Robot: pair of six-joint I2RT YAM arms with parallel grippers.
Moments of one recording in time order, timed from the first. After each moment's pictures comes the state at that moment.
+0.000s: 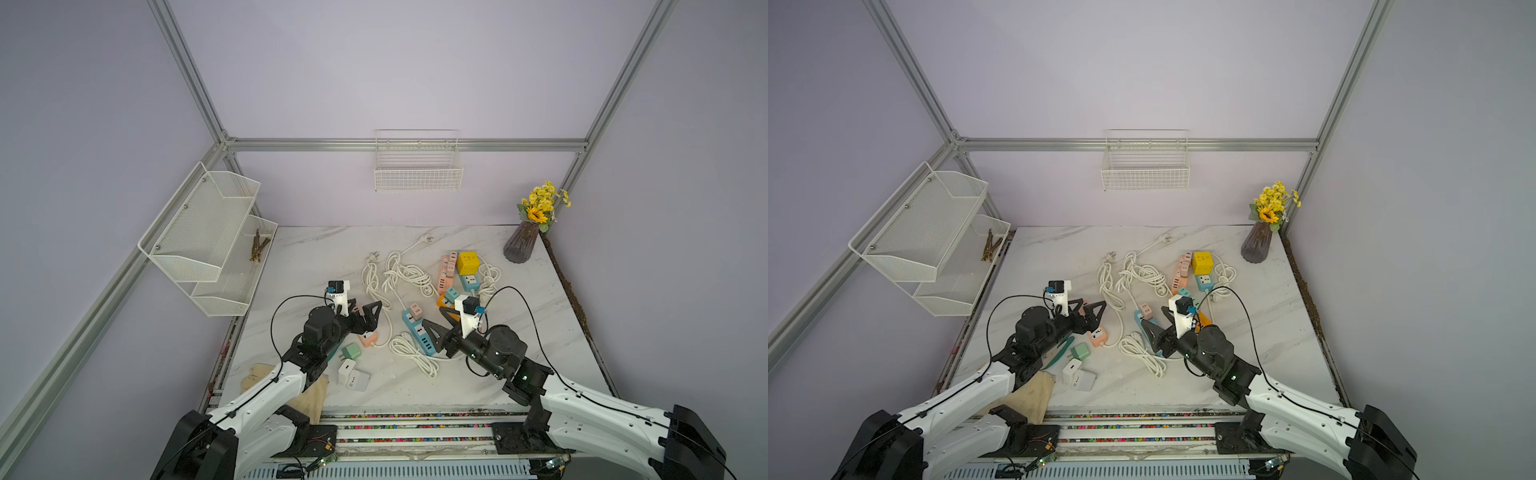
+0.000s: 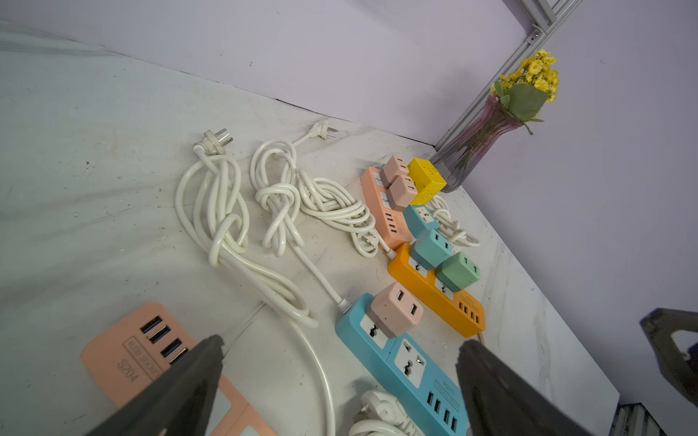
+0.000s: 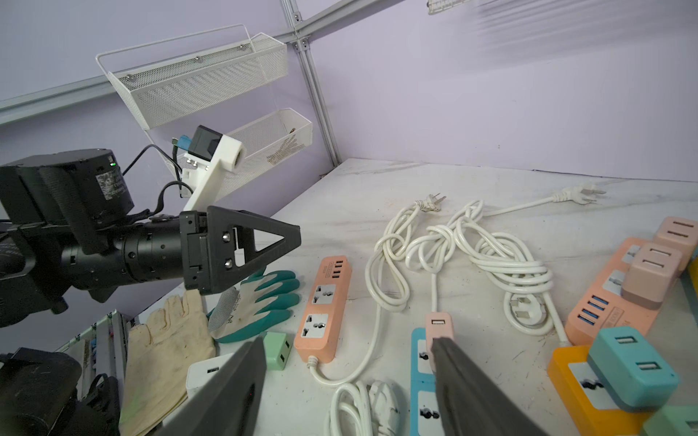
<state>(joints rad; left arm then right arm) -0.43 1.04 0.42 0.36 0.13 -0.47 0.84 0.92 0.40 0.45 0.05 0.29</state>
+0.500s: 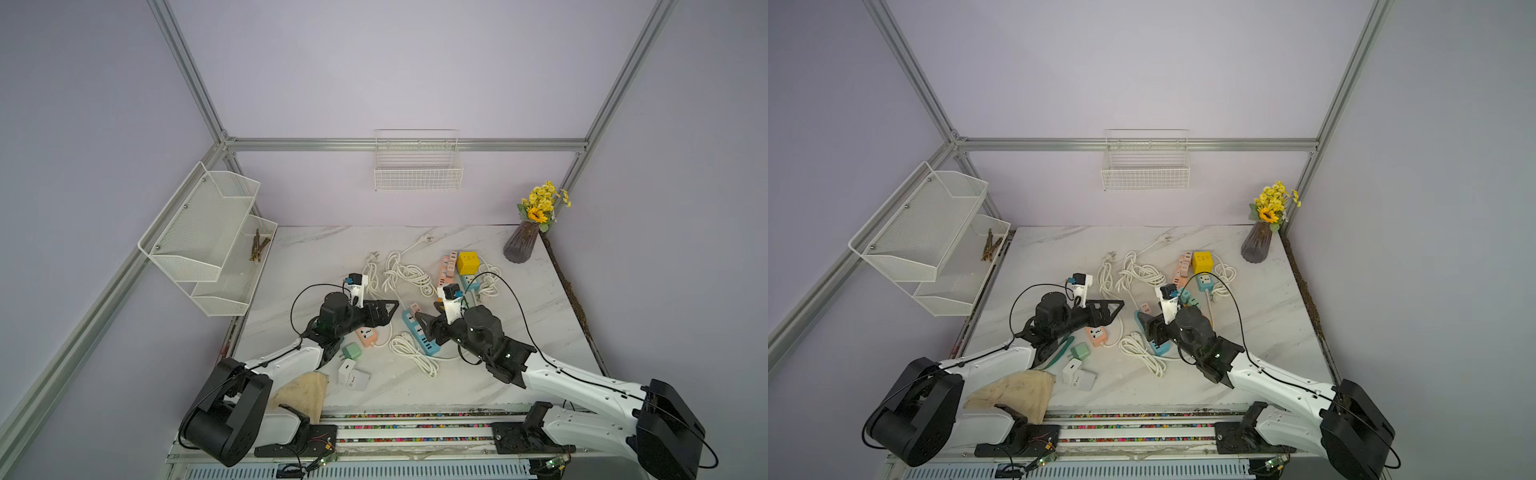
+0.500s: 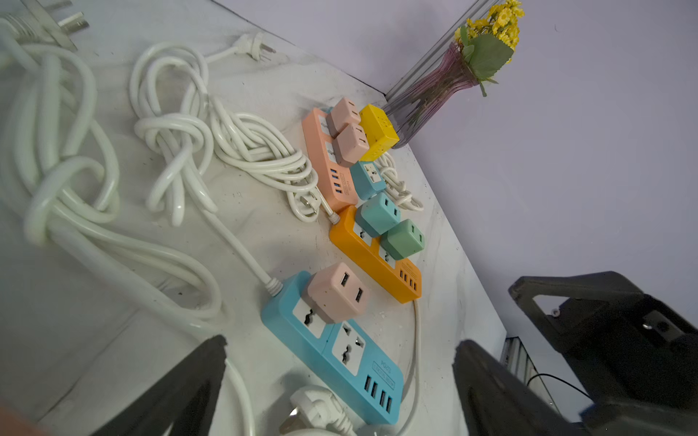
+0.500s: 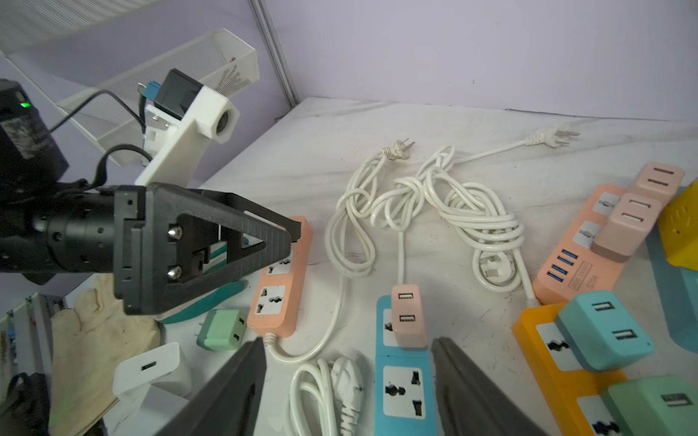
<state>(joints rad) -0.43 1.37 0.55 0.46 0.41 -0.64 0.79 1.16 0.61 0.20 0.10 0.28</state>
